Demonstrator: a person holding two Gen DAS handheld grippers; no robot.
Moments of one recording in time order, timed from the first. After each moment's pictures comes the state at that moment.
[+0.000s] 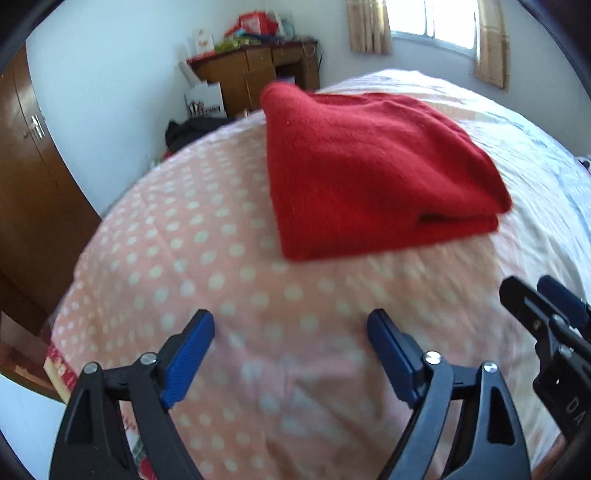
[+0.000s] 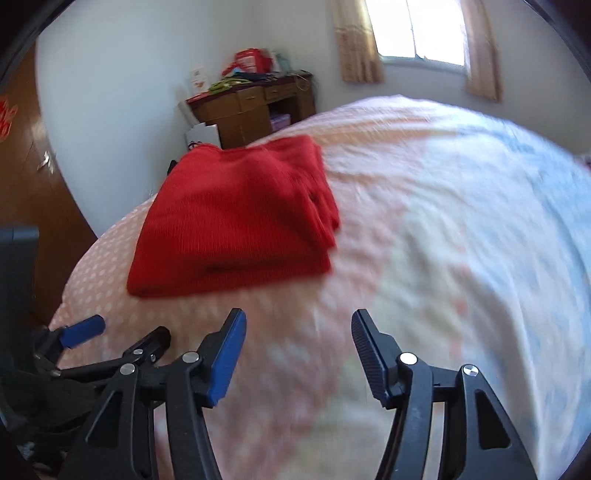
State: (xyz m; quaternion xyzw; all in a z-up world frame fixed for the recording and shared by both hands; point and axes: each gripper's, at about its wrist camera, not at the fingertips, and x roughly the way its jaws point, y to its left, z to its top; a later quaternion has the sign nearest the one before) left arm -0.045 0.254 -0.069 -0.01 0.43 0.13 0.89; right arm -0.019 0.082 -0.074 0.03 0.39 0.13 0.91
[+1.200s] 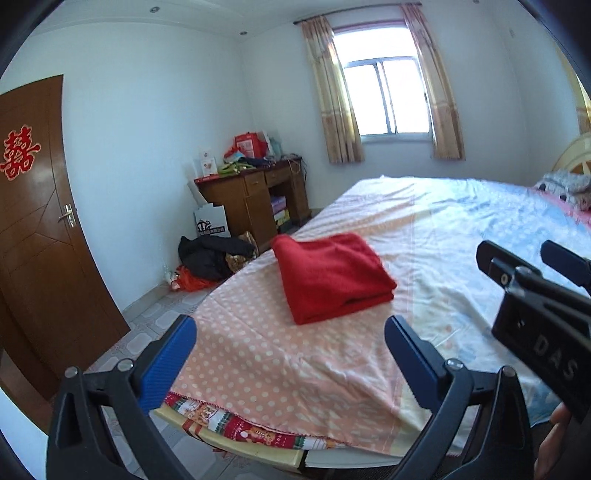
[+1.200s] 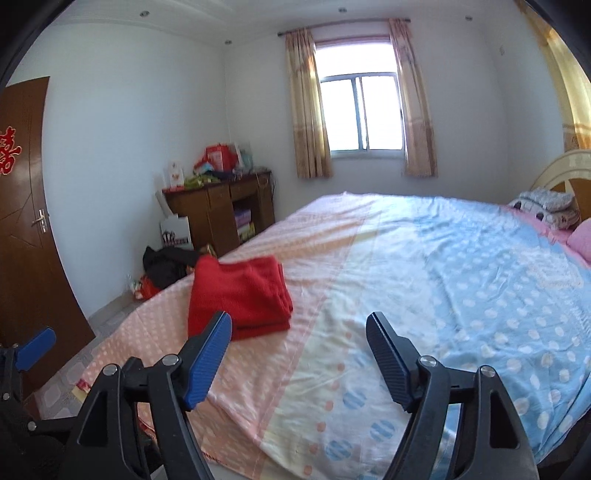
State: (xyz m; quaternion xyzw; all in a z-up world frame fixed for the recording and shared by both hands) left arm -0.220 0.216 0.063 0.04 0.20 0.11 0.97; right arm -0.209 0.063 0.086 0.02 0.17 0.05 0.98
